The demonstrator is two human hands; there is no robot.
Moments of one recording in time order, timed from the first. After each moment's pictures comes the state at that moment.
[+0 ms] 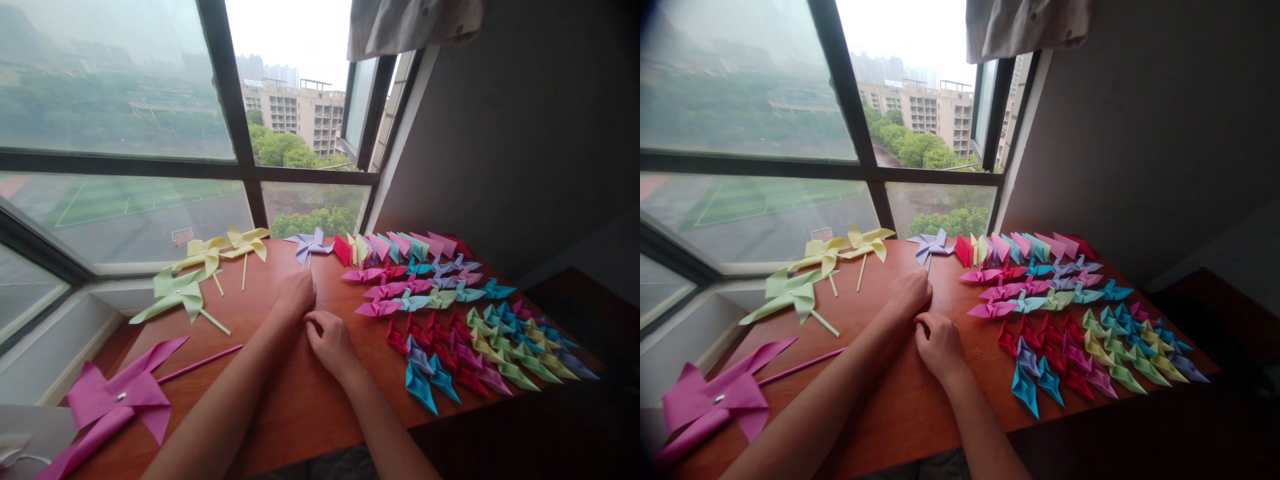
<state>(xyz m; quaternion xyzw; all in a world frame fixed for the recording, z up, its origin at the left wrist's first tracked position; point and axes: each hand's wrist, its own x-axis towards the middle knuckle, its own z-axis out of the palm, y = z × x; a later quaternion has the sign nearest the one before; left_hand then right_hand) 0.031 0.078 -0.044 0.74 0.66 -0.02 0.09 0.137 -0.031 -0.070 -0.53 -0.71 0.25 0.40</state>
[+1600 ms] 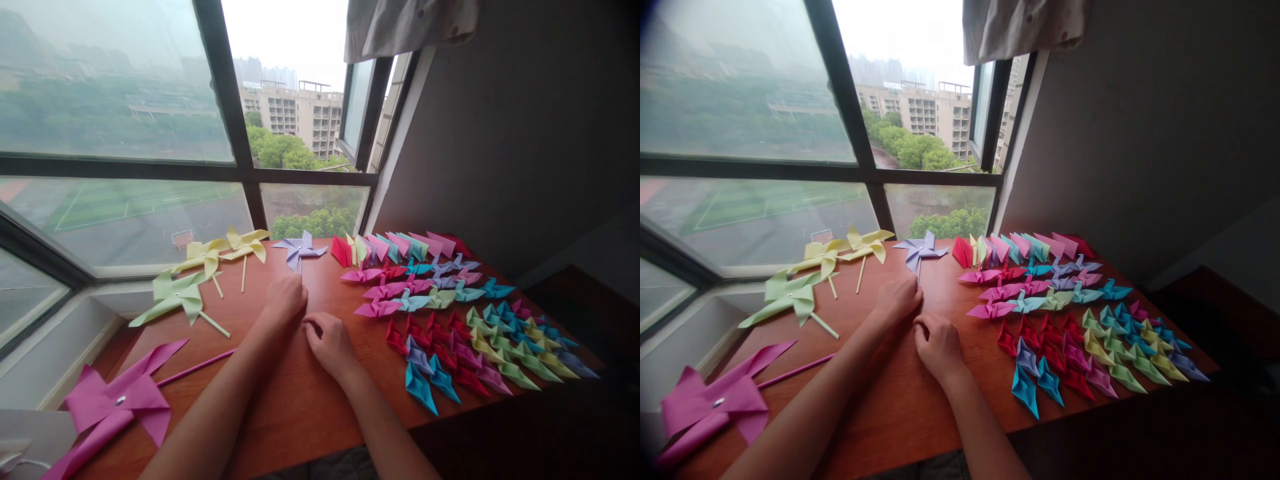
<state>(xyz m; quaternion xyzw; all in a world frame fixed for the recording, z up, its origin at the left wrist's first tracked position) 0.010 0.062 -0.034 0.76 0.65 0.02 0.03 0.136 -0.032 -0.073 -0.53 -0.70 0.25 0.40</state>
